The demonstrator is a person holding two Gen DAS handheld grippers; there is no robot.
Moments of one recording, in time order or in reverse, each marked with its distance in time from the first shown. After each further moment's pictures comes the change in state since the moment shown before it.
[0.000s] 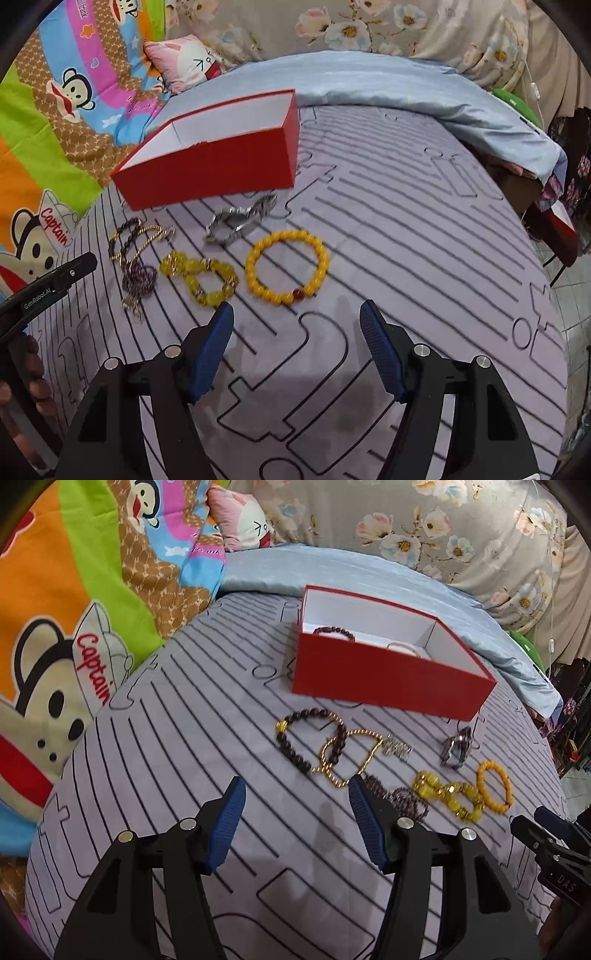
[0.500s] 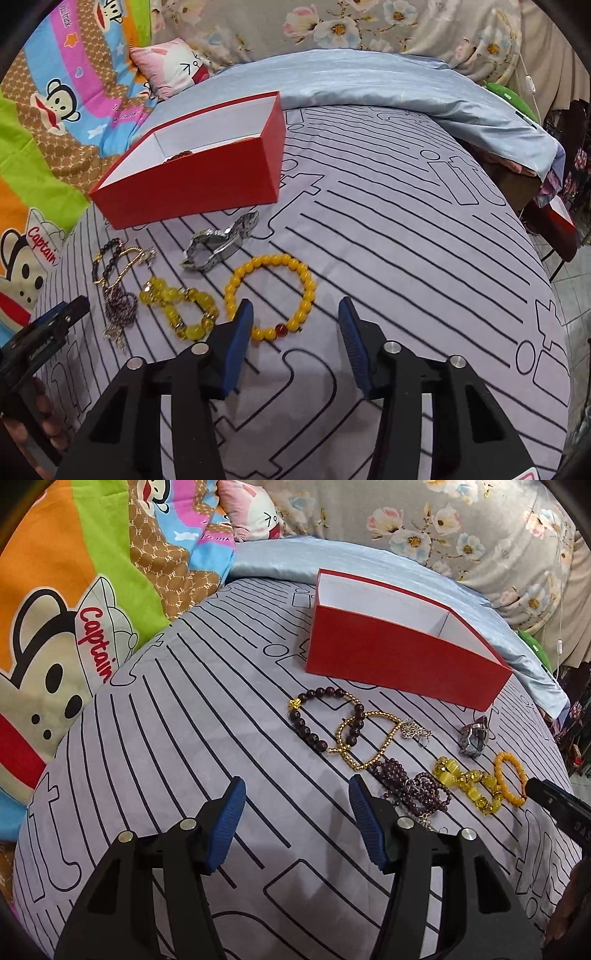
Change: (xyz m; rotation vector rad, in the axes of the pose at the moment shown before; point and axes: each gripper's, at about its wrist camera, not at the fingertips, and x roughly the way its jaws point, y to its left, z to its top) left arm 0.013 0.006 -0.011 -0.026 0.015 0.014; right arm 0.019 -0.012 0.023 0.044 -0.006 -0.019
